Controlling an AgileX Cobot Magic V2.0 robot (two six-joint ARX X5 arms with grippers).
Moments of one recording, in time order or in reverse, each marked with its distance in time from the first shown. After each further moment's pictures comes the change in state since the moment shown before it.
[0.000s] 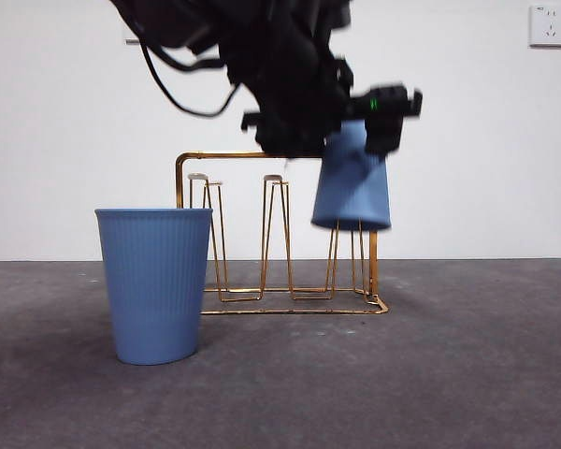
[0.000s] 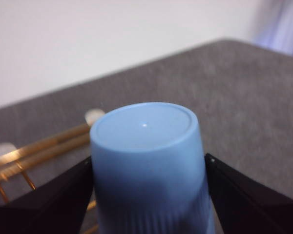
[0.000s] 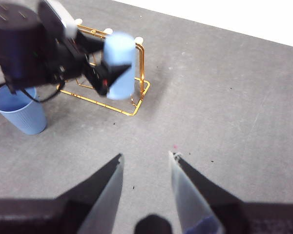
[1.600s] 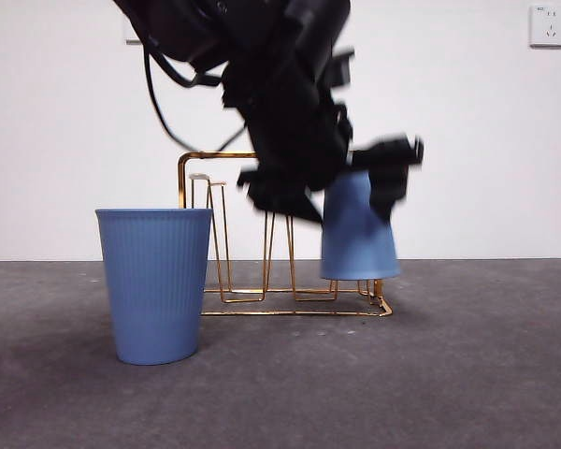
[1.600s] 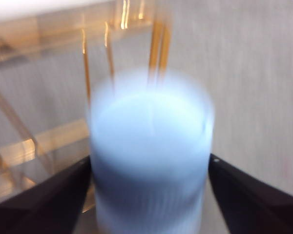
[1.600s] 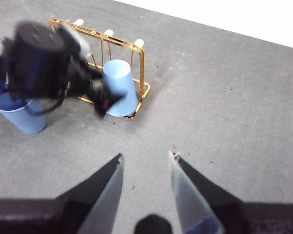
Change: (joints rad) left arm -0.005 0.035 0.024 -0.288 0.072 -0.195; right arm 0.000 0.000 0.000 0.000 0.000 -0.006
